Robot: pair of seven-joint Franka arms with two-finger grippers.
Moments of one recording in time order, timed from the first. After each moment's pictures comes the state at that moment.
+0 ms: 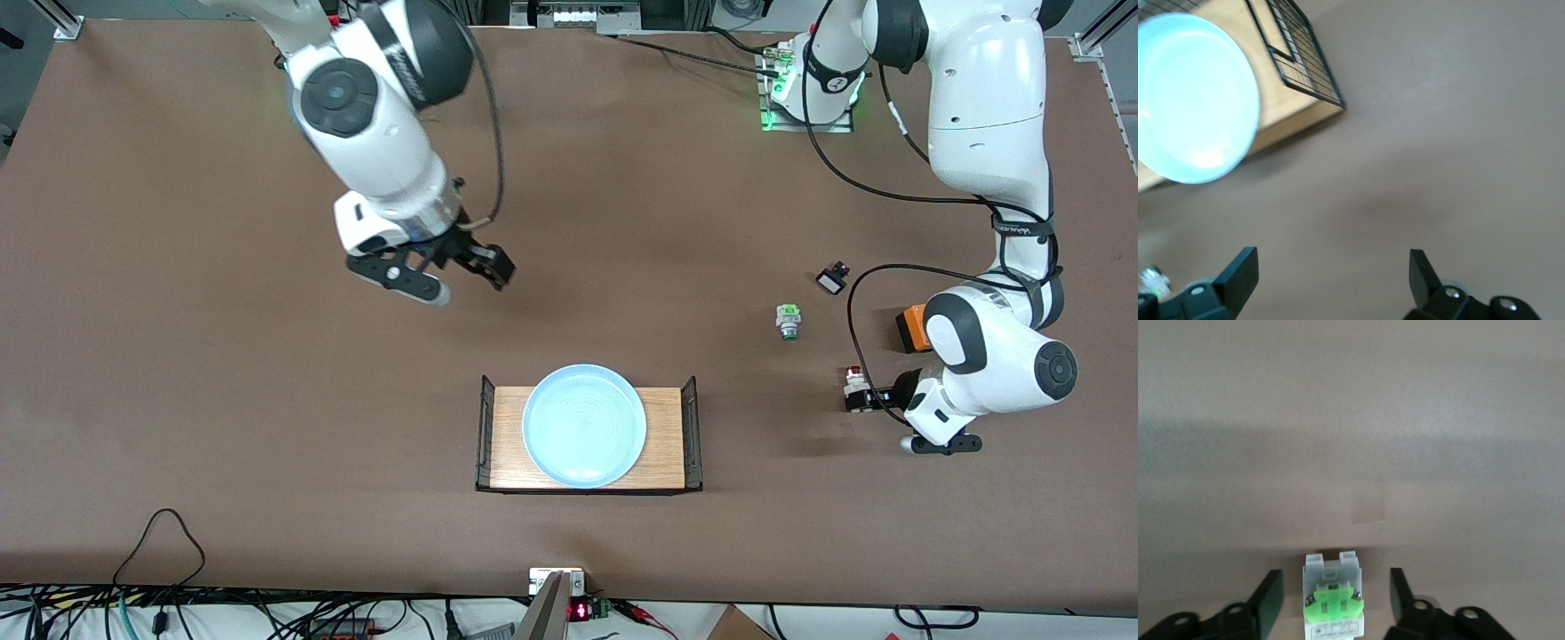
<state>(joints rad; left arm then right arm) -0.25 0.81 0.40 -1.53 -0.60 2.16 0.34 0.68 0.39 -0.10 -1.48 0.13 2.03 1.01</state>
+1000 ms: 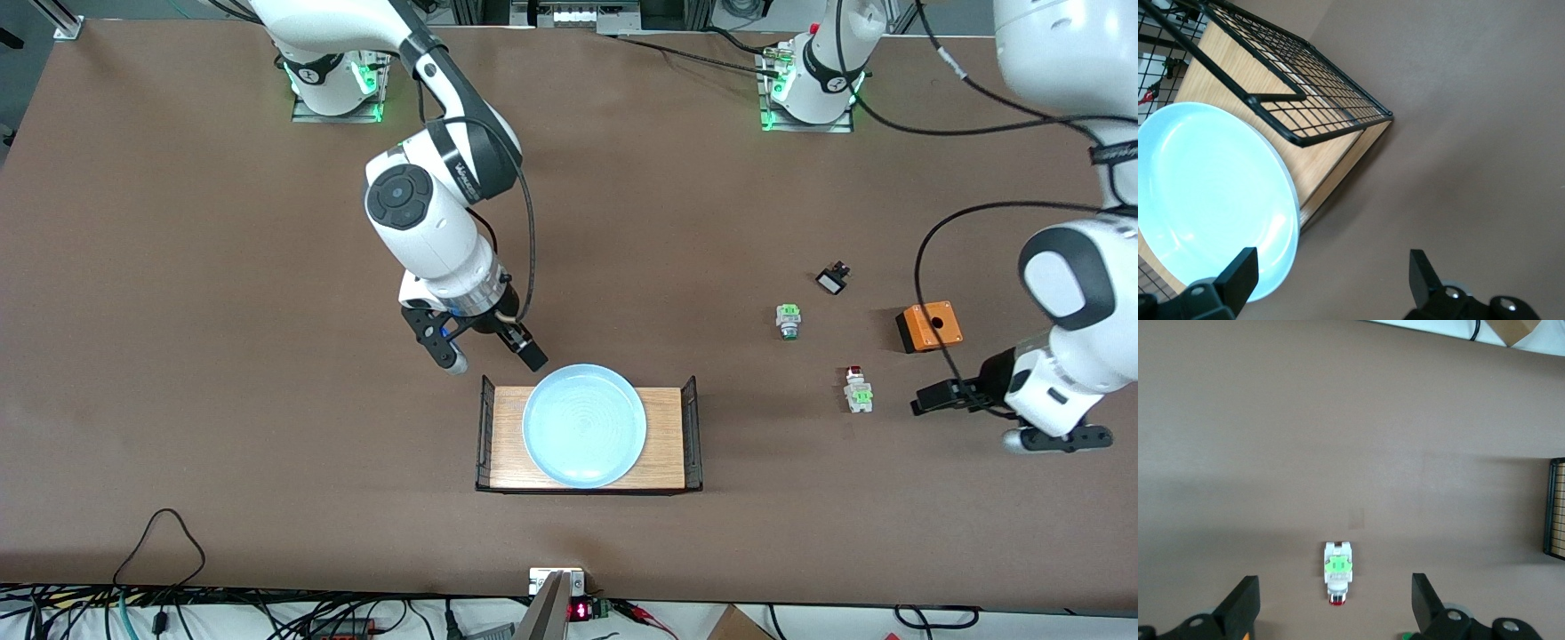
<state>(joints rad) -0.25 0.52 0.44 -1.49 -0.42 2.03 0.20 0.68 0.63 -0.12 -1.37 0.23 2.29 1.37</state>
